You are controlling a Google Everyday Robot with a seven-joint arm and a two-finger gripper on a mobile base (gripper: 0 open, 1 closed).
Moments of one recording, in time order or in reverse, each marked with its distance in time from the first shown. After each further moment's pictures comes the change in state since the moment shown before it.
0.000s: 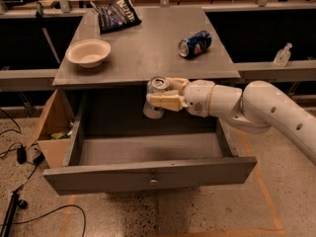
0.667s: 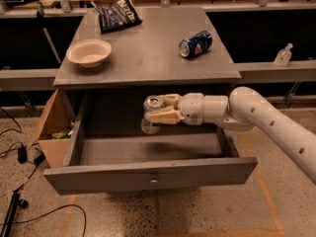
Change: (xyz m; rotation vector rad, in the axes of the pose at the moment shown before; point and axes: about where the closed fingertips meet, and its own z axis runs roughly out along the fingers) arm 0.074 -0.004 0.023 -0.213 0.047 0.001
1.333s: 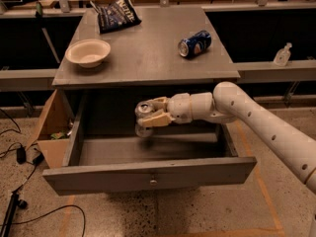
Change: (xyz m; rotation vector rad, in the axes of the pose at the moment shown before) arm 0.033 -0.010 0.038 -0.141 0.073 -0.073
